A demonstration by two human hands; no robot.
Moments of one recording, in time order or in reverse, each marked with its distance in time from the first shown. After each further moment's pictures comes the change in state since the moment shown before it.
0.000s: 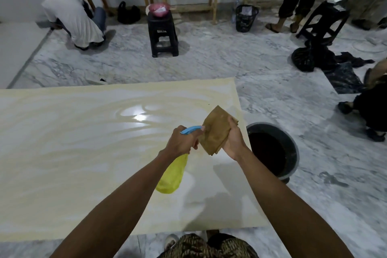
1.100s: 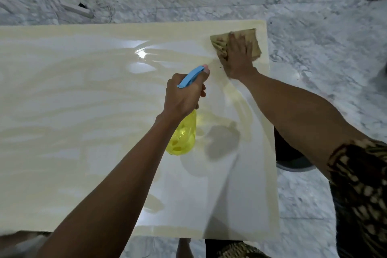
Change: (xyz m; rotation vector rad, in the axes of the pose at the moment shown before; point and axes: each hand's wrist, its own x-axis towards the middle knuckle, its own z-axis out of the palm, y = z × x) left_hand 0.162 0.022 0.023 -0.113 0.218 -0.061; right_hand 0.336 -0.034 -0.045 -1.914 0.097 -0.460
